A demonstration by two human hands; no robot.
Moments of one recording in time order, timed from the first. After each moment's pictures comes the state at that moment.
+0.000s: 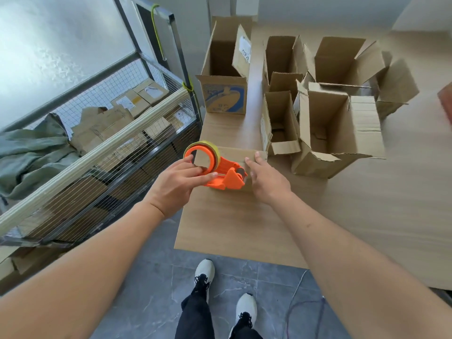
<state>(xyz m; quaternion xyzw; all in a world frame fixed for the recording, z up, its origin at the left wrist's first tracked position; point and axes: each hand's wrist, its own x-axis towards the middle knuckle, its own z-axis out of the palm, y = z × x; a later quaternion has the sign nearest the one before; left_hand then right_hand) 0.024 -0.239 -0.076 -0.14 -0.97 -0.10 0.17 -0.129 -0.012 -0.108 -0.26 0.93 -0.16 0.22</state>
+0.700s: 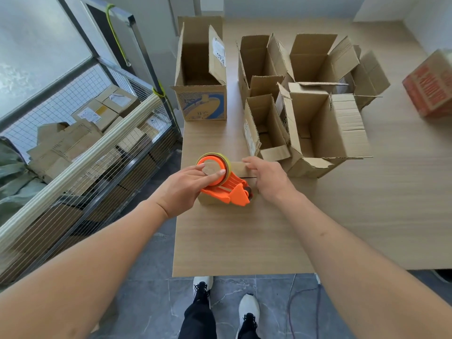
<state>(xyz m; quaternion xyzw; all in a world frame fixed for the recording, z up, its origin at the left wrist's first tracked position) -0.055 -0.260 -0.097 -0.24 -0.95 -0.18 0.11 -0.161 -0.010 -0.087 -0.20 0.92 -0.28 0.20</state>
